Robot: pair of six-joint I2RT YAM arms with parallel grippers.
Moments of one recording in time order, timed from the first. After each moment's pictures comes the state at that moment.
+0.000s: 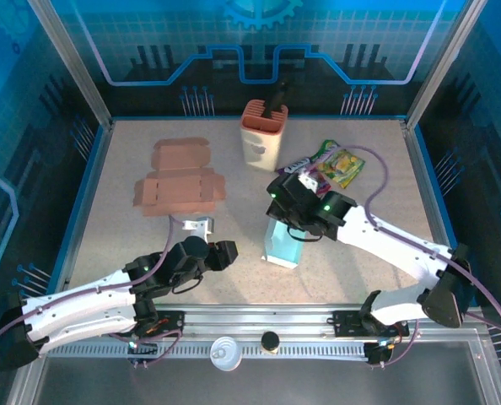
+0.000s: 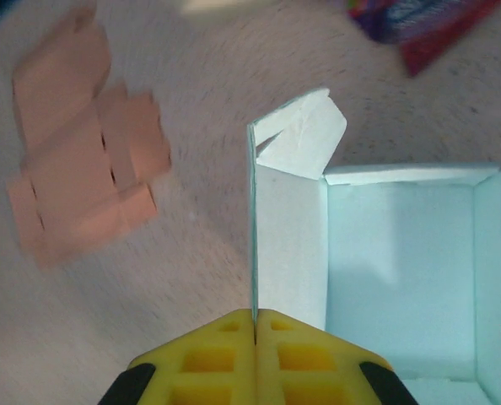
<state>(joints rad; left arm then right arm) -1.00 0.78 0.47 -0.29 -0.26 -1.00 0.86 1.35 1.25 -0.91 0.37 1.47</state>
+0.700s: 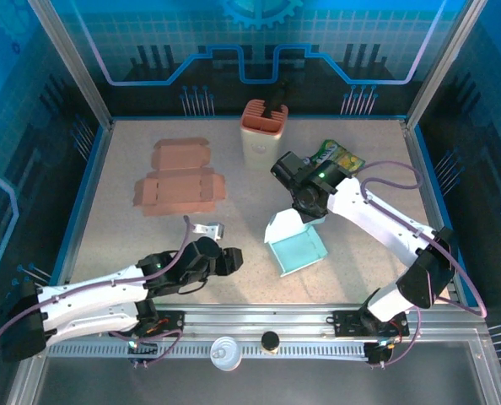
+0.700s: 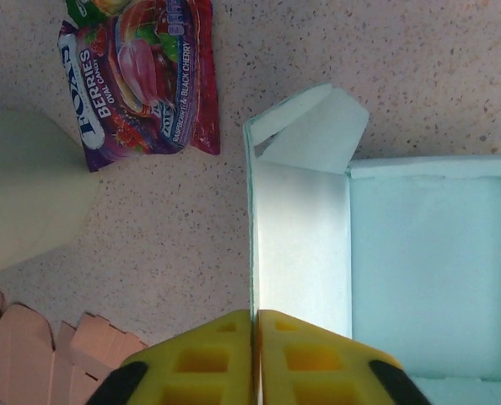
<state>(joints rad) -1.01 0.92 0.47 -0.28 -0.19 -0.98 0.74 1.53 1.46 -1.23 0.38 1.99</state>
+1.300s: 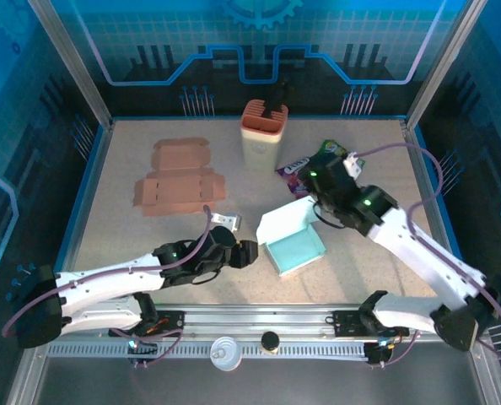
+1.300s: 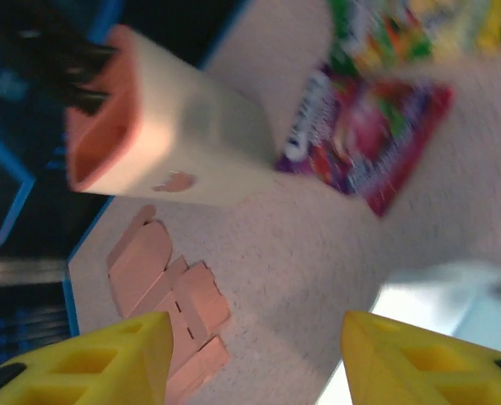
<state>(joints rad) -1.02 1.09 0.63 -0.22 -0.18 -0.85 0.64 1.14 1.16 -0.68 0.38 1.20</state>
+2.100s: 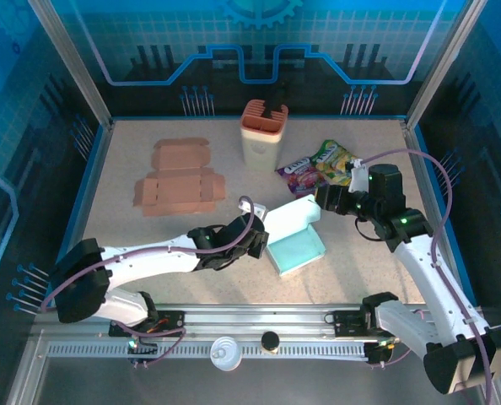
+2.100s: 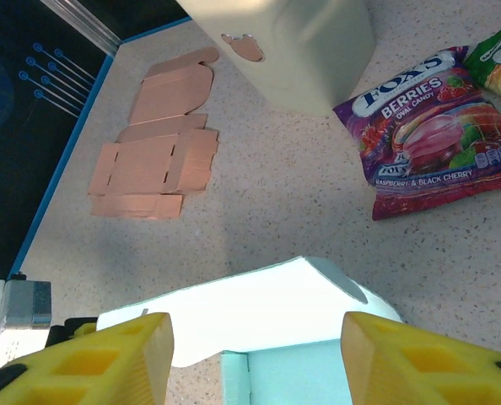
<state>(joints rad) -1.00 1.40 0.84 -0.25 -0.28 -0.58 0.21 0.94 0.90 -0.58 -0.40 0.38</state>
